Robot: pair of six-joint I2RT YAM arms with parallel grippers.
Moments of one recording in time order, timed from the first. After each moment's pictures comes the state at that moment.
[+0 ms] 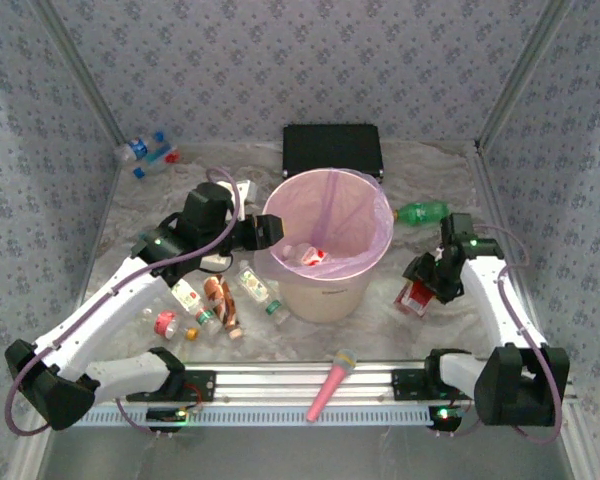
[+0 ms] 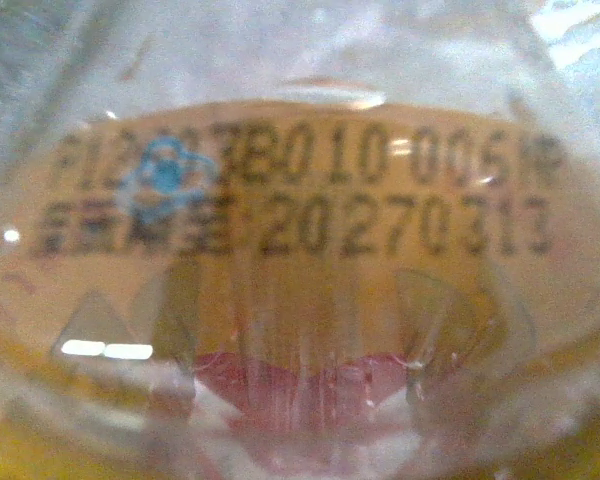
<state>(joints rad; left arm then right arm) -0.69 1.13 1.15 -0.60 0.19 -0.67 -0.03 1.13 0.87 -1.07 -0.19 0.56</state>
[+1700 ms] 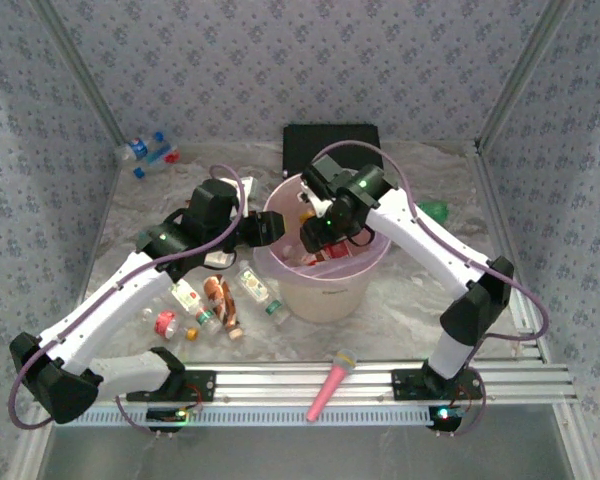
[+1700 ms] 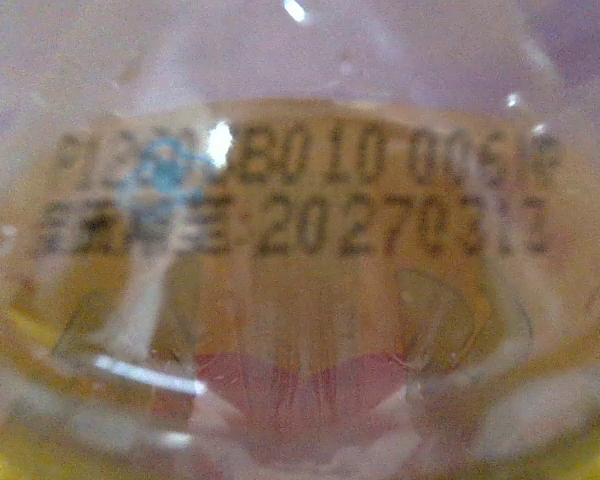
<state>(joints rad) -0.70 1.16 1.19 -0.61 0.14 -0.67 0.77 1.70 1.78 -1.32 -0.01 0.24</state>
